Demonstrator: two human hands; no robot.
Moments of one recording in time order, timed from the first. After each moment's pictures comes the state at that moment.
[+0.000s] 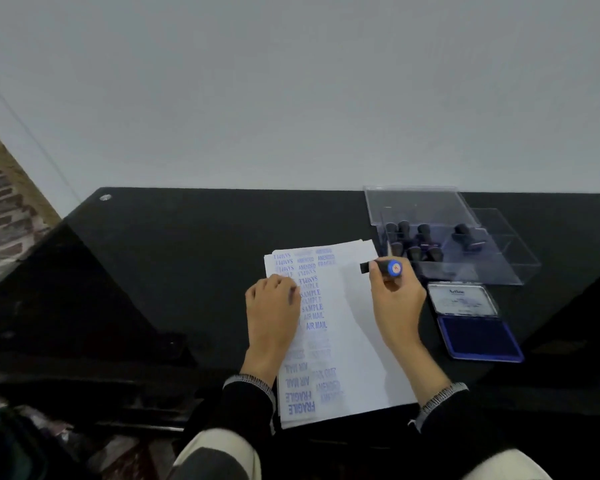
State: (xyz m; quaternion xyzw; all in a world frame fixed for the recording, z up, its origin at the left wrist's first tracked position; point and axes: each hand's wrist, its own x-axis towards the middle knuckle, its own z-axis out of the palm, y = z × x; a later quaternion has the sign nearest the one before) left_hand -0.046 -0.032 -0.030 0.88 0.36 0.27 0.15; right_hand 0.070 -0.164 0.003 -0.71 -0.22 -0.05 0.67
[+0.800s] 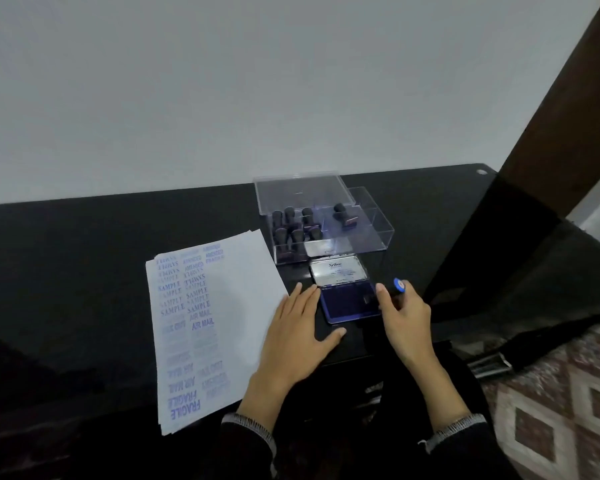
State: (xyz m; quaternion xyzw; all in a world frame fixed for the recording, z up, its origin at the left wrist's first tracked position) left_hand 0.026 -0.197 -0.041 0.96 0.10 0.11 0.22; right_hand 0.114 -0.357 -0.007 -0.83 -0.10 -0.05 0.54
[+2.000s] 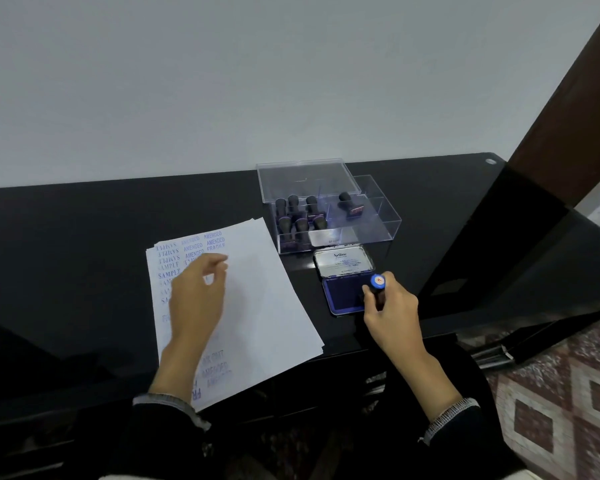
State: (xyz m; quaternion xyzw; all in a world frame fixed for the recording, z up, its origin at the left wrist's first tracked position) left_hand -0.013 -0.092 -0.005 0.80 0.32 0.31 0.40; right_hand 0.113 -0.341 -0.026 -0.88 -0.21 -0.11 0.41
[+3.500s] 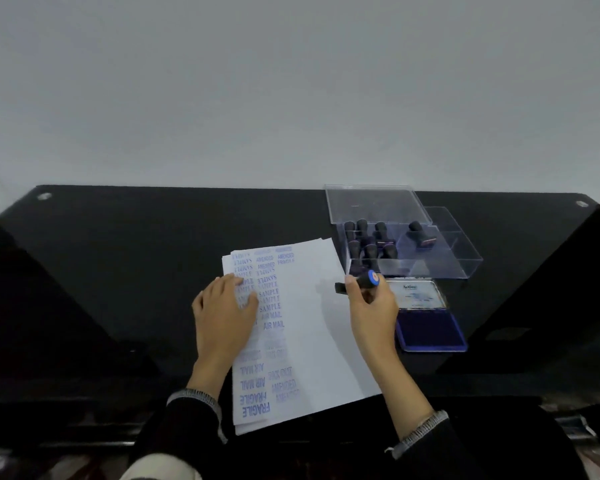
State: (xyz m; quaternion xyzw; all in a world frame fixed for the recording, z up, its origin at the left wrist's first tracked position) left_hand -0.051 -0.030 -0.039 0.86 0.40 0.23 0.21; right_hand 0.069 -0.204 0.001 -0.75 -0.13 0.01 0.65
